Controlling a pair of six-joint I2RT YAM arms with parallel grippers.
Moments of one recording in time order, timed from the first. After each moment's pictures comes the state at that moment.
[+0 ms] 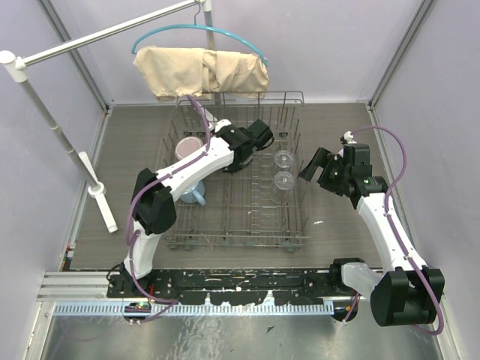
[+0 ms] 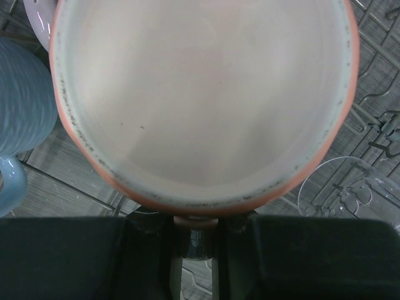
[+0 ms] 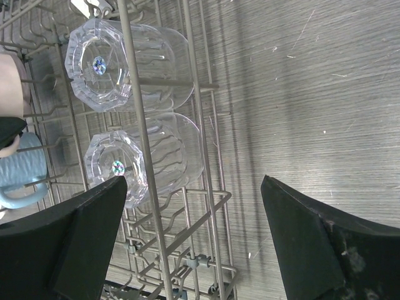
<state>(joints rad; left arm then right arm) -0.84 2.09 1.99 -1.19 -0.58 -1.34 0.04 1.07 0.86 -0.55 -0.24 0.50</state>
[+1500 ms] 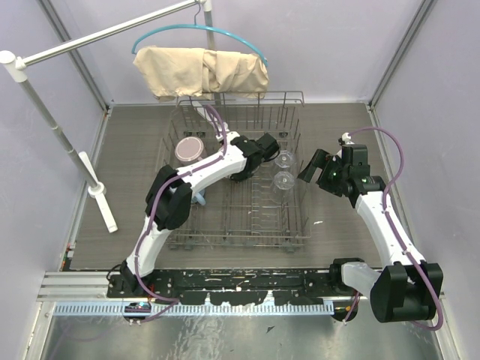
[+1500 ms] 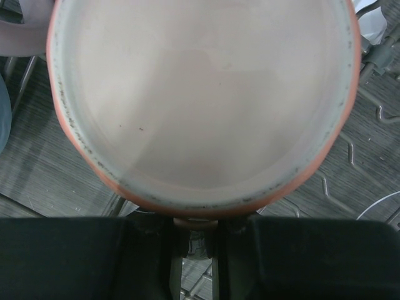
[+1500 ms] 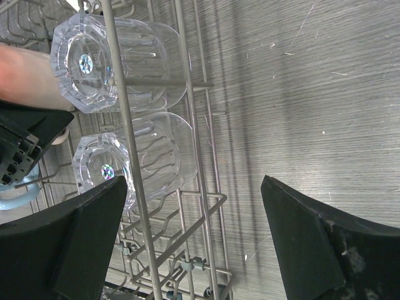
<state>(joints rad) -0.86 2.23 1.96 -1.13 -0.59 -1.33 0.04 1.09 0.84 -0.53 -0.24 0.49</state>
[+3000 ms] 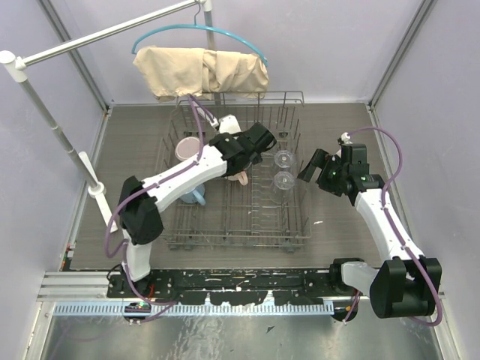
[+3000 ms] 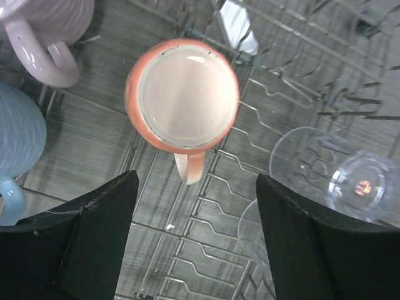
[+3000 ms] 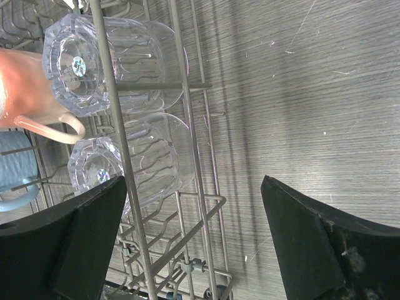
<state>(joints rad) -0.90 1.96 1.85 -0.99 -0.64 -1.19 0.03 1.12 0.84 -0.52 -0.25 0.49</state>
